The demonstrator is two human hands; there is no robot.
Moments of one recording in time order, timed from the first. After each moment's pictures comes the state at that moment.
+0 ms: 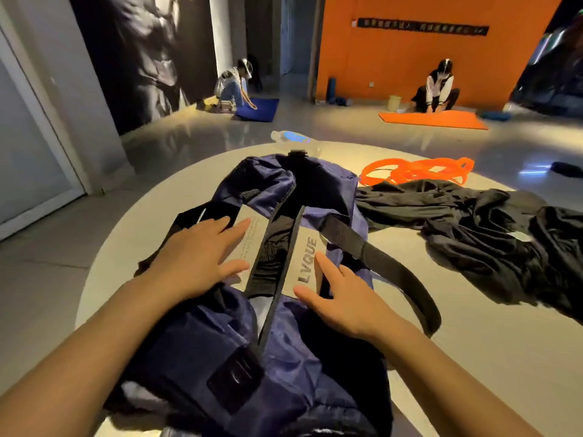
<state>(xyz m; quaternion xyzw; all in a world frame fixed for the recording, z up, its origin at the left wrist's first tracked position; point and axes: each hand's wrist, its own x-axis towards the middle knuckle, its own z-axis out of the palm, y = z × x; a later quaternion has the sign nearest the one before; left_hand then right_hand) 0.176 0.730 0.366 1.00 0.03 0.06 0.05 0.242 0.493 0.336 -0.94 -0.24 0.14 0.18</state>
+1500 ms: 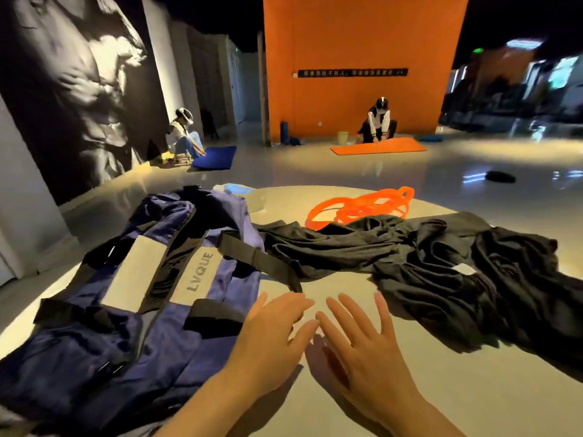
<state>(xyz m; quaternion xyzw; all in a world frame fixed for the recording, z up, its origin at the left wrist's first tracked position) 0.295 0.584 0.319 0.96 -0.09 0.12 0.25 0.321 0.411 0.284 -0.92 -0.32 -0.22 0.04</state>
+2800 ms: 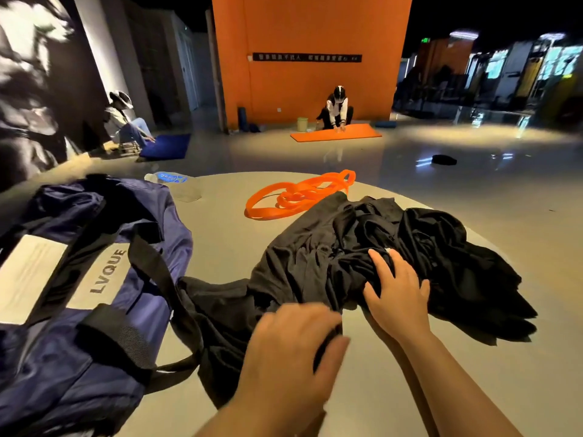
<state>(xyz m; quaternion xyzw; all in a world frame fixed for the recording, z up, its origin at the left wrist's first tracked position) 0.281 0.459 0.318 0.91 -0.22 0.26 0.25 0.397 0.265 0.281 -0.97 0.03 -0.16 0.17</state>
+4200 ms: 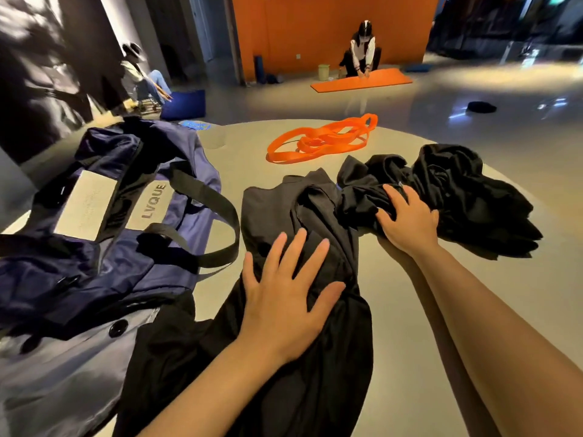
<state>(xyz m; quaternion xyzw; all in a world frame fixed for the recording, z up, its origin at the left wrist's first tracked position) 0.223 0.473 0.305 0.98 -0.07 0.09 0.17 0.408 0.256 0.279 -0.97 -0.01 -0.14 0.21</state>
